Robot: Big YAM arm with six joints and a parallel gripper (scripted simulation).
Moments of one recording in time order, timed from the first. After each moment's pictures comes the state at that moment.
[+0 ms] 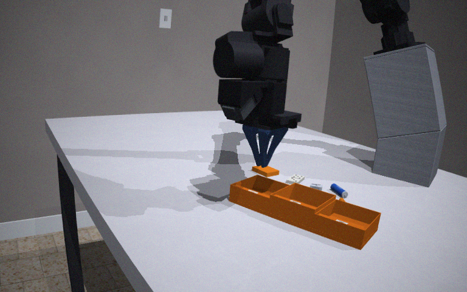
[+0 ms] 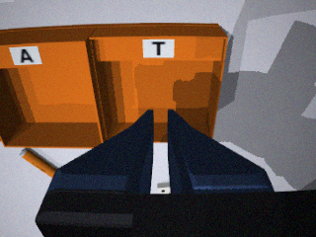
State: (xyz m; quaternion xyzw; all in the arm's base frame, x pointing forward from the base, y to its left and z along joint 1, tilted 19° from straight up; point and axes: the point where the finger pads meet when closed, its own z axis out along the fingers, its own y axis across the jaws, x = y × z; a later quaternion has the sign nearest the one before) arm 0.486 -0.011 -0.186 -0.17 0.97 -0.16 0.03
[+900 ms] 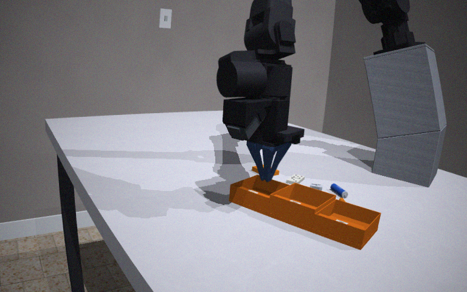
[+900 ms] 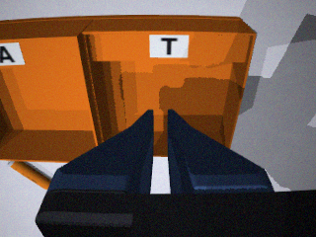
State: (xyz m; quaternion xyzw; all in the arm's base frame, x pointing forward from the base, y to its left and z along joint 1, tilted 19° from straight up) arm 0.478 -0.018 -0.214 -0.17 0.97 -0.16 0.02
